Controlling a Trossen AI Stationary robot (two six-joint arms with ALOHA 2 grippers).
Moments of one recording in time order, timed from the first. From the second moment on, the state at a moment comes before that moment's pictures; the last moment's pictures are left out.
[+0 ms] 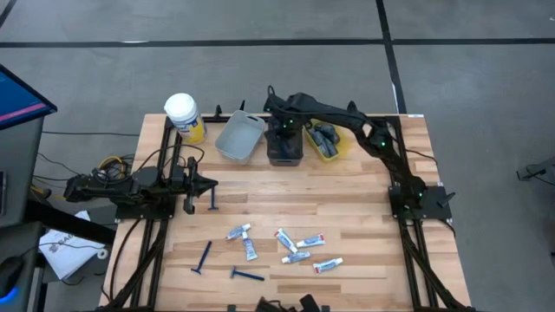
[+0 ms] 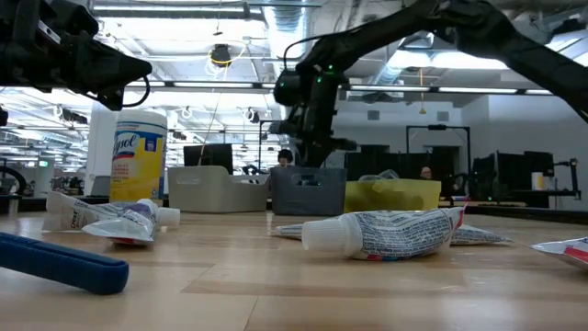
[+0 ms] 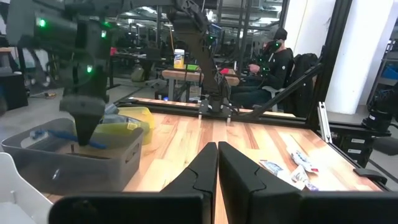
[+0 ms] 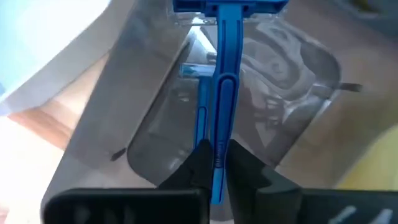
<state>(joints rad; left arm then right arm) -0.04 0.02 0.01 0.07 -0.15 -0.08 -0.48 2.36 2.16 -1.15 0.00 0.57</state>
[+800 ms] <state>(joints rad) -0.04 0.02 0.01 0.08 -0.15 -0.08 -0.38 2.11 2.16 -1.17 0.00 0.52</state>
